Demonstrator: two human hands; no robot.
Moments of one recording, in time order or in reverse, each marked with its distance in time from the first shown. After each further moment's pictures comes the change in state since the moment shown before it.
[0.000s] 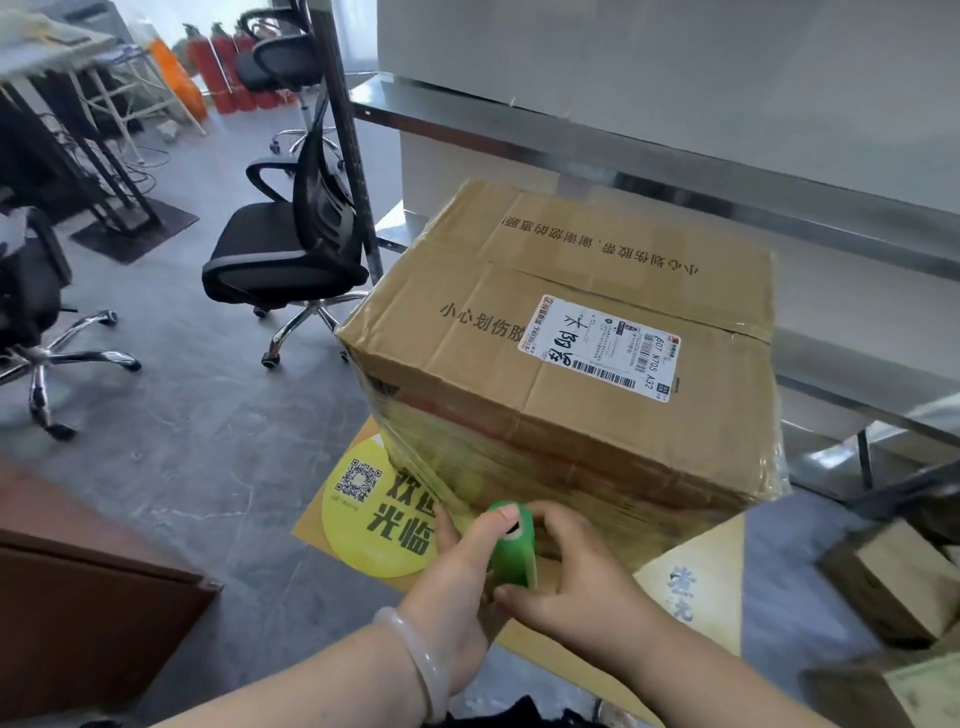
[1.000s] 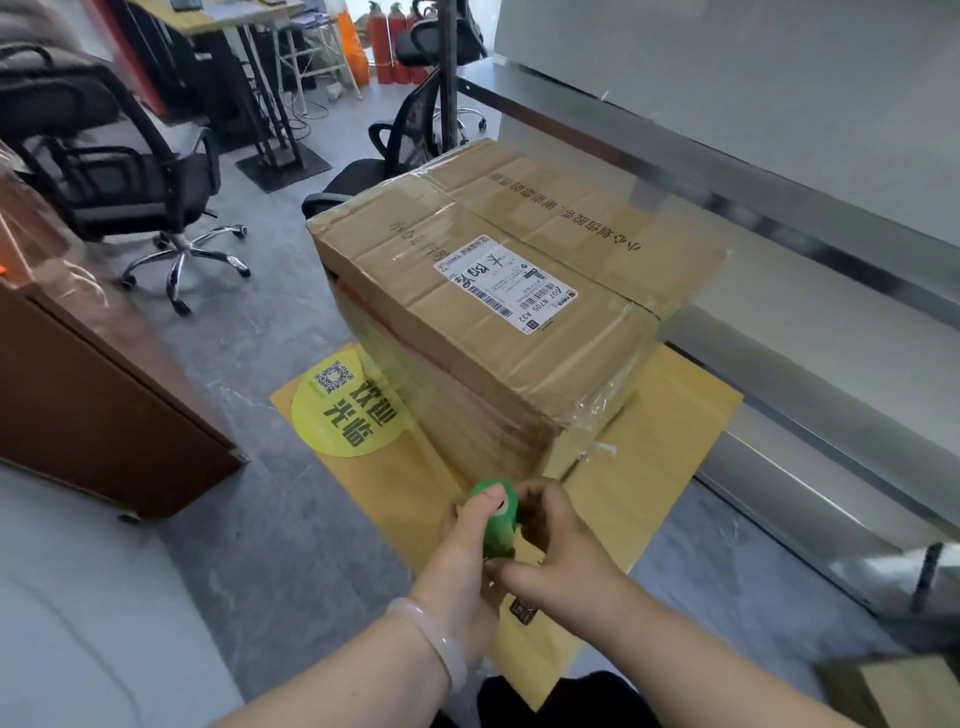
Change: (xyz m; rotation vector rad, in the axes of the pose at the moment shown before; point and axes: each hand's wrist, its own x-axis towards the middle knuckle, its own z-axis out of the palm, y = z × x) left_hand -0.011 -0.148 0.132 -0.331 0.212 0.131; right_hand -0.057 0.107 -0.114 0.137 -0.272 -0.092
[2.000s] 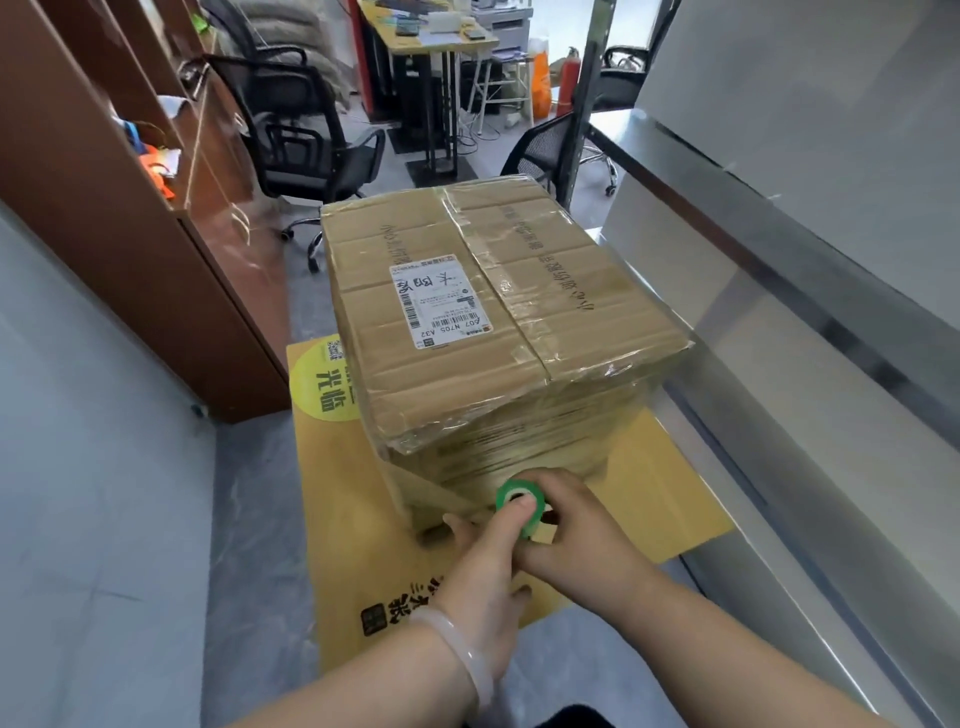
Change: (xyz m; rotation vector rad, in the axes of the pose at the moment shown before) left_hand 0.045 -0.082 0.181 -0.204 0.118 0.301; right_hand 0.071 0.035 -0.192 -0.244 -0.332 -0.401
